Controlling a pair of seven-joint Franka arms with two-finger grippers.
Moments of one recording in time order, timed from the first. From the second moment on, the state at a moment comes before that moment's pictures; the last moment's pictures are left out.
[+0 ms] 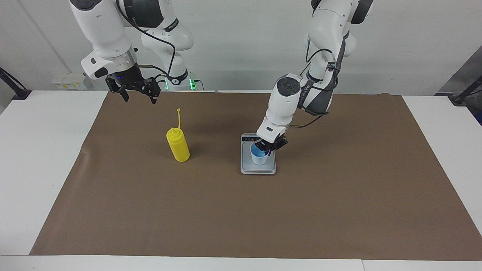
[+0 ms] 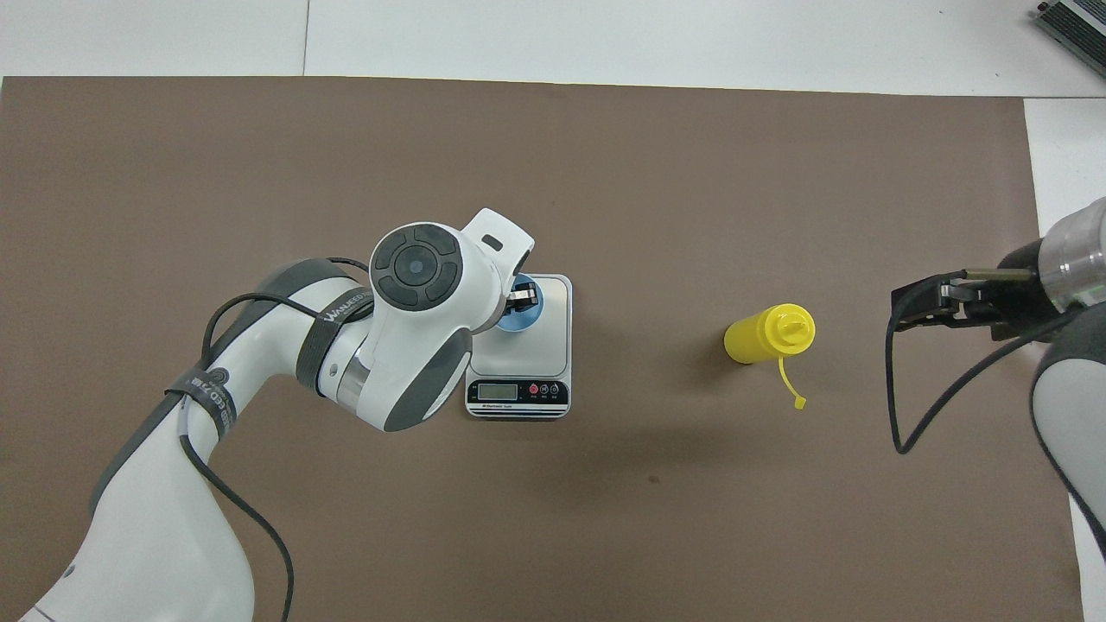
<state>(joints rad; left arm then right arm) -0.43 0.33 -0.18 -1.81 0.02 2.25 -0.72 0.03 -0.05 0.03 -1.68 -0.02 1.55 0.17</state>
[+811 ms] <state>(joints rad) -0.20 0.12 -0.15 -1.75 0.04 2.00 -0.35 0.04 -0.06 0.03 -1.68 -0.02 1.55 -0.06</state>
